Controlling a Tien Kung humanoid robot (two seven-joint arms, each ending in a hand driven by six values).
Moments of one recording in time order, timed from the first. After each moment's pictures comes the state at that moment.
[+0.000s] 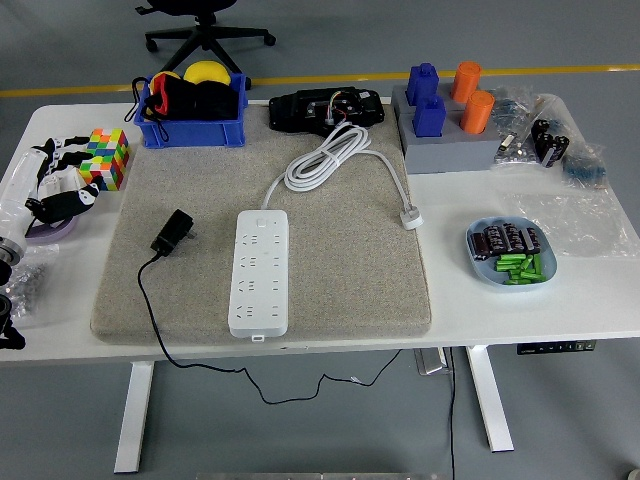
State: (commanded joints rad) left arm -0.20 0.30 -1.51 -1.28 1.65 0.07 0.02; right arm -0.04 -0.26 1.28 0.25 -0.98 0.02 -0.08
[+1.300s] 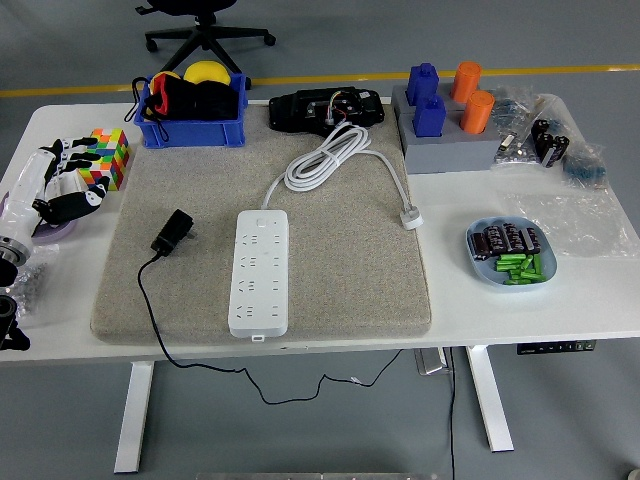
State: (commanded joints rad) left arm -0.20 0.30 -1.49 -1.28 1.65 0.07 0.02; right arm -0.04 -0.25 1.29 0.25 -0.98 0.02 -0.08
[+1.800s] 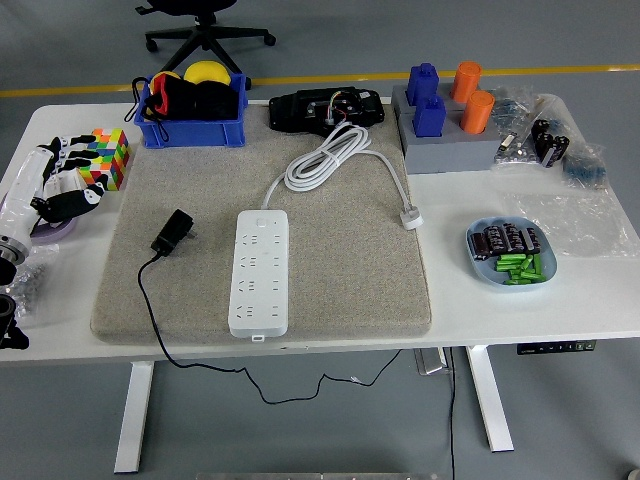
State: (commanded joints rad) left arm -0.20 0.30 -1.50 -1.29 1.65 0.07 0.01; right arm -0.04 -0.26 1.28 0.25 -0.98 0.02 -0.08
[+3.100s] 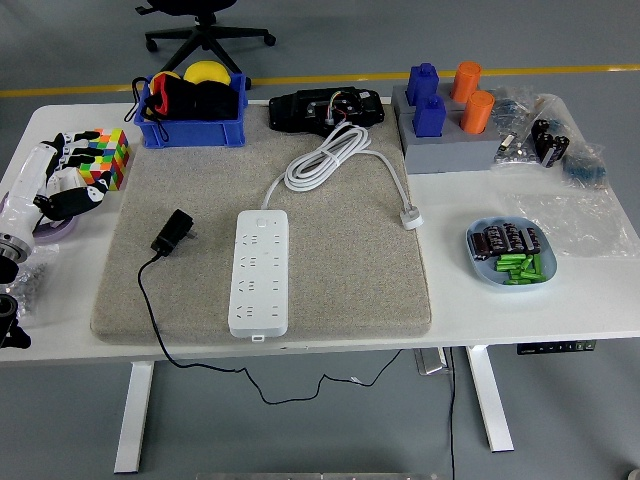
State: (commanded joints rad) left arm -0.19 0.30 -1.49 -1.31 1.65 0.08 0.00; right arm -0.04 -0.26 1.27 0.25 -0.98 0.02 -0.08
